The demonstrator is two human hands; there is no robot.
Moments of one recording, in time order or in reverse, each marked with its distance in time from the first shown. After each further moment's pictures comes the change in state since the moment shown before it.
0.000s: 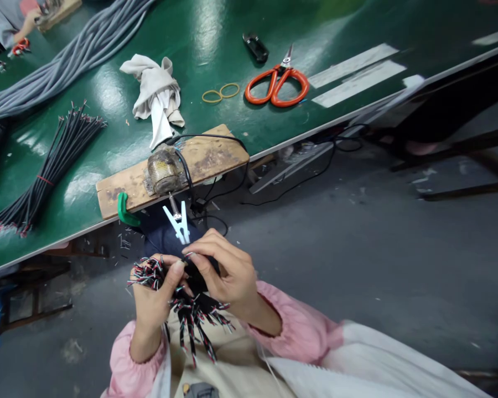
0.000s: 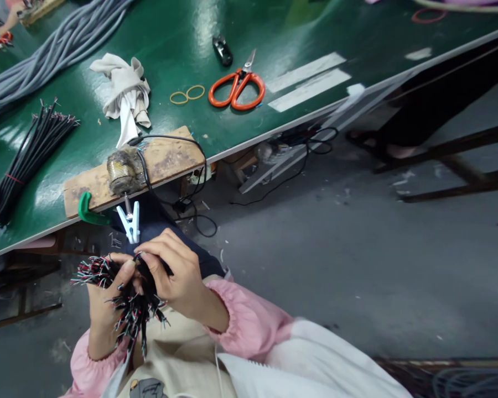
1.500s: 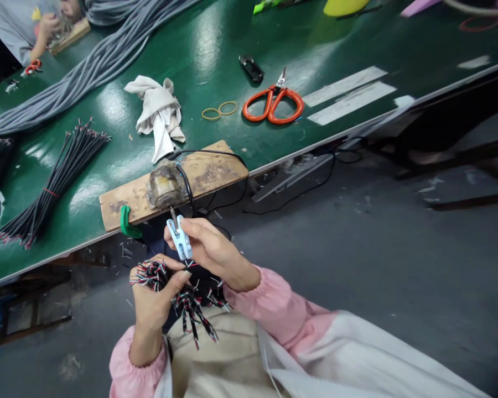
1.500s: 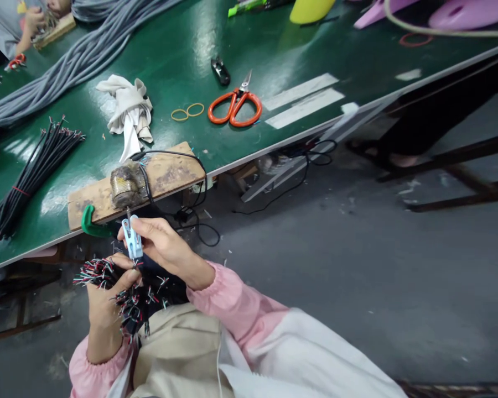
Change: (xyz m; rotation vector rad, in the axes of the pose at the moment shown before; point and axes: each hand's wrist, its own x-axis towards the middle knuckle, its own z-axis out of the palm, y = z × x) left_hand 0.020 0.006 0.000 -0.048 0.002 0.192; right_hand 0.060 0.023 0.018 1.072 -0.258 0.878
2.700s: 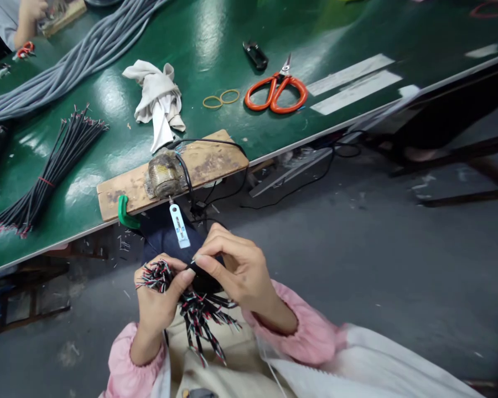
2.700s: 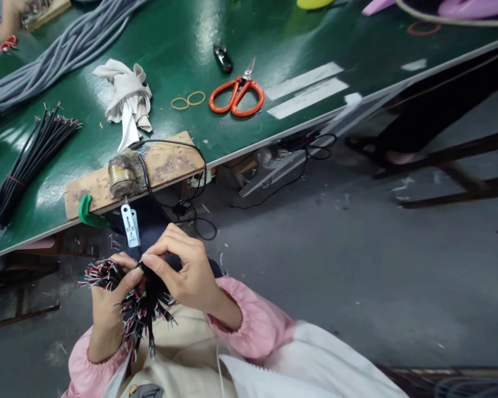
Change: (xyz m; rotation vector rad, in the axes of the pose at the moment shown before) left_hand -0.017 -0.004 0.003 0.127 -0.031 -0.028; right_hand -0.060 -0.001 -0.006 -1.035 0.158 -0.812
